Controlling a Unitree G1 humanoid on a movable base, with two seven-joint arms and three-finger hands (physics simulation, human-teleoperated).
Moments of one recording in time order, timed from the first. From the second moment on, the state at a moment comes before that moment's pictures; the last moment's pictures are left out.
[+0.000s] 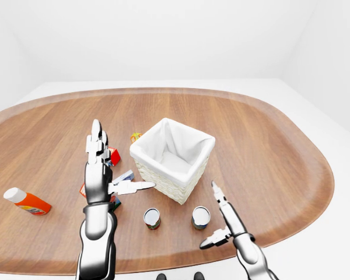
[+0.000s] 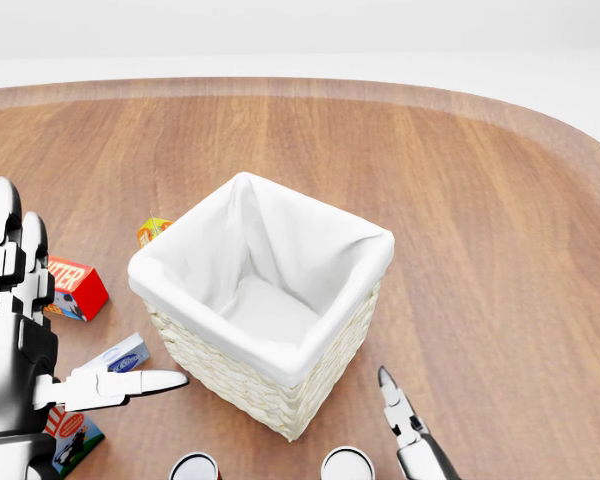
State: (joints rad) left arm 0.06 0.02 0.09 -0.37 0.11 -0.09 0.04; right arm 0.27 -0.06 0.12 0.07 -0.46 -0.09 0.06
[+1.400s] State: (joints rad) left arm 0.06 0.02 0.09 -0.36 0.12 -0.09 0.04; right arm 0.15 -0.05 0.16 0.31 -0.57 -0.09 0.00
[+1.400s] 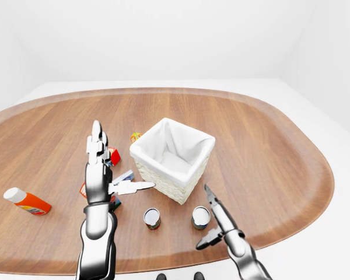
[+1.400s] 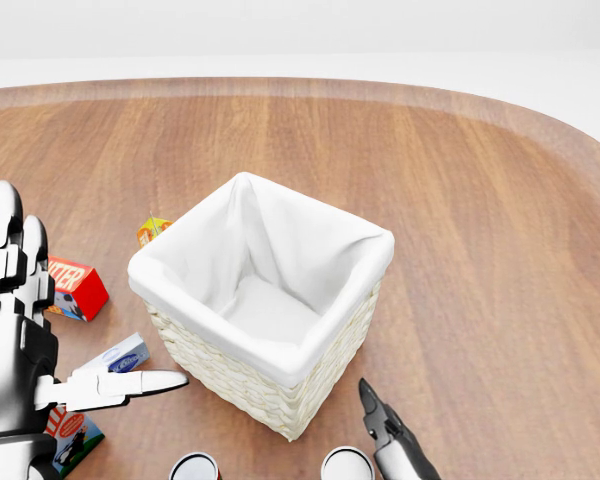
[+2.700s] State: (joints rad) left arm 0.07 0.02 0.09 -0.35 0.12 -0.09 0.04; right arm 0.10 -0.04 0.16 0.43 -0.59 -0.09 0.00
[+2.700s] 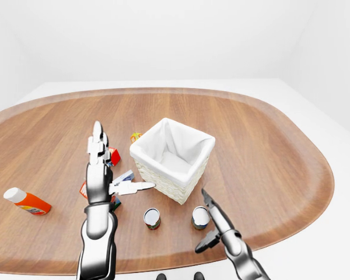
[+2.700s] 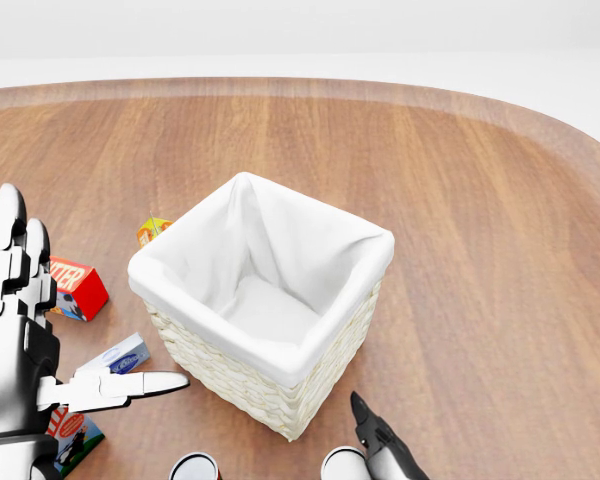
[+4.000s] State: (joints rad) left arm 0.06 0.02 0.09 -0.34 0.13 -0.09 0.04; right arm 0.15 -0.05 0.14 0.28 -0.56 -0.09 0.06
